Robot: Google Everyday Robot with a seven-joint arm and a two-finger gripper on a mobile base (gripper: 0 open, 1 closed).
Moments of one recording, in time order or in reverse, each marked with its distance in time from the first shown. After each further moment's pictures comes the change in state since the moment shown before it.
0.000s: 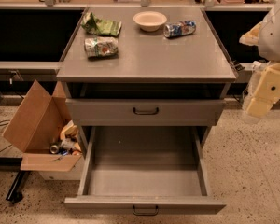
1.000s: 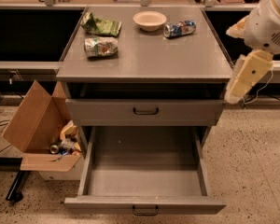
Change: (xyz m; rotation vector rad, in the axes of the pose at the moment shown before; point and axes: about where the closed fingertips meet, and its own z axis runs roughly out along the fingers) arm -0.012 -0.052 0.029 0.001 -0.133 0.006
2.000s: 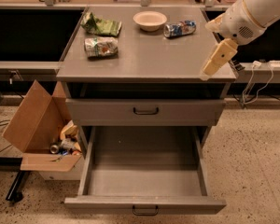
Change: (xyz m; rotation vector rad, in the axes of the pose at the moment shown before) arm -0.030 -0.091 0.069 -0.021 -0.227 0.025
